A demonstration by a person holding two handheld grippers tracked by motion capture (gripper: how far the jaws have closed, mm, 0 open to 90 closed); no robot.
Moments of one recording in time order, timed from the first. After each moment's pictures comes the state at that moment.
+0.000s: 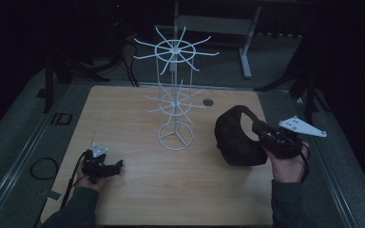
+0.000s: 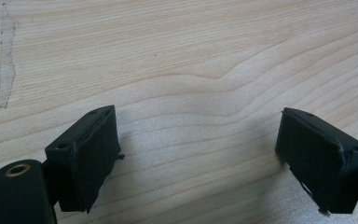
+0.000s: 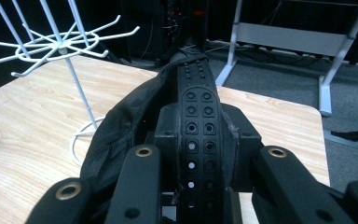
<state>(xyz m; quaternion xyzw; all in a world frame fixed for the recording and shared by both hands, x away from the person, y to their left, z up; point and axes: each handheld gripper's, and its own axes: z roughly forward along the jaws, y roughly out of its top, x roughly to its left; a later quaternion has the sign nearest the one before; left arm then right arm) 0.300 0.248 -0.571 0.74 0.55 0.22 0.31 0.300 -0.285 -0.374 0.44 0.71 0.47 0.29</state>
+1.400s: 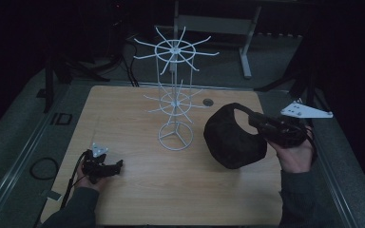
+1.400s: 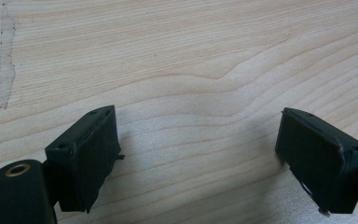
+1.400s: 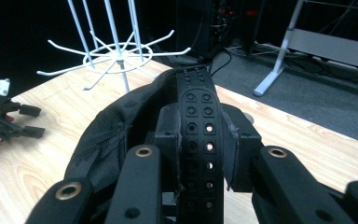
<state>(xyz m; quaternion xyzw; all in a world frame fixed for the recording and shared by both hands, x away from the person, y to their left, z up) 0.300 0.248 -0.571 0.74 0.55 0.23 0.31 0.313 -0.284 -0.336 0.36 0.76 0.49 0.23</state>
